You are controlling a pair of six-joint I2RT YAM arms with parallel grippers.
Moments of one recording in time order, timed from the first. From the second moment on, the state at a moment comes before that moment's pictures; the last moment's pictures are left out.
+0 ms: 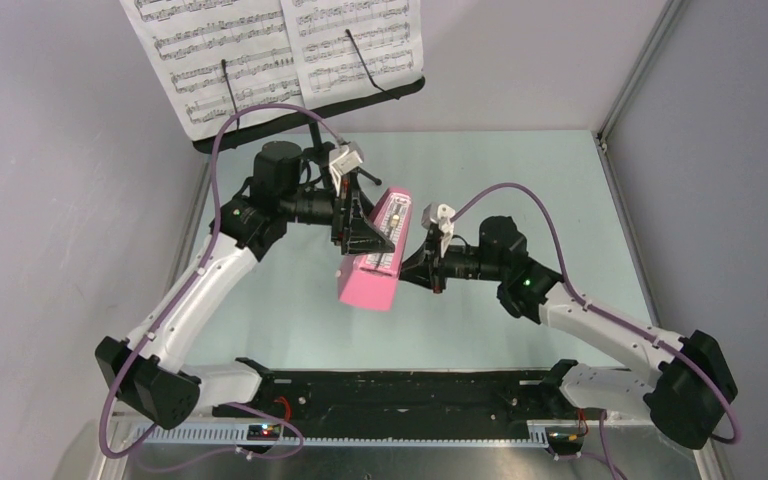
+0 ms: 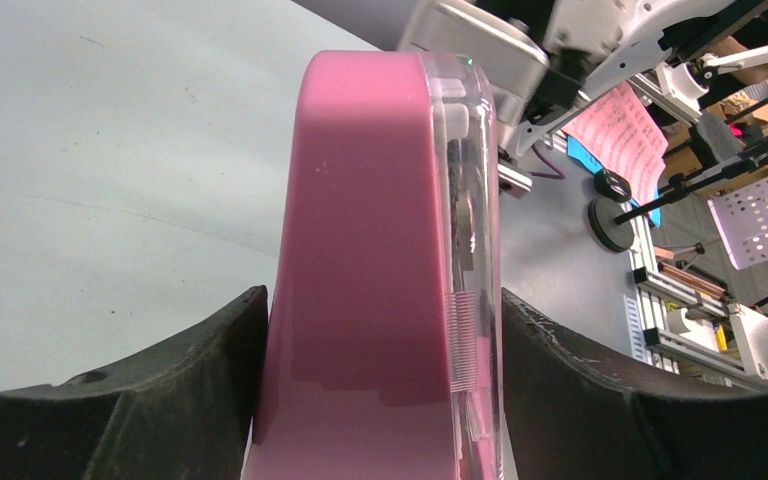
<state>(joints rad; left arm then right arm) -0.48 1.24 1.30 -0.47 1.03 -0.15 0.78 1.12 0.76 0.23 -0.62 0.07</state>
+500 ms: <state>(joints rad) -0.48 1.22 1.31 -0.44 1.03 -0.04 0.60 1.29 0.76 0.53 -0.94 0.58</state>
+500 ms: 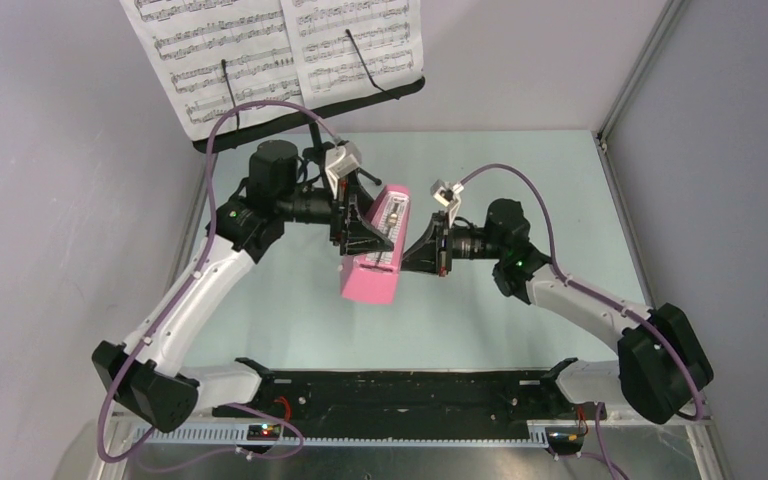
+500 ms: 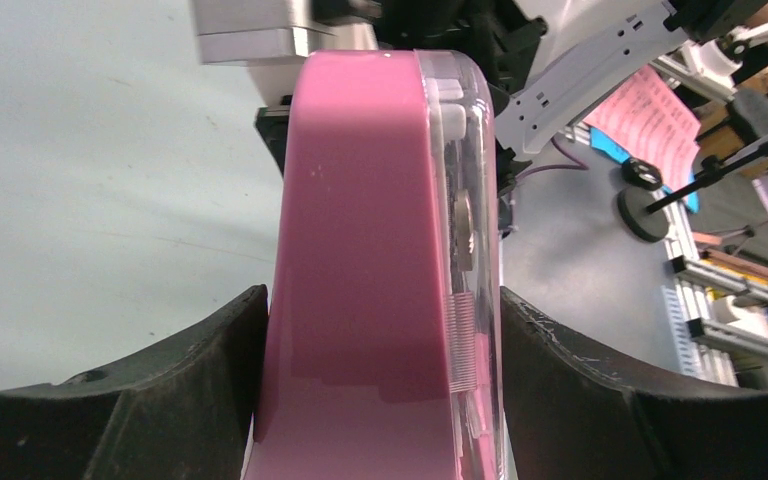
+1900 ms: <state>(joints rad) -0.54 1.27 1.31 -0.44 0.85 0.65 0.56 1.59 0.68 0.96 -0.55 2.07</state>
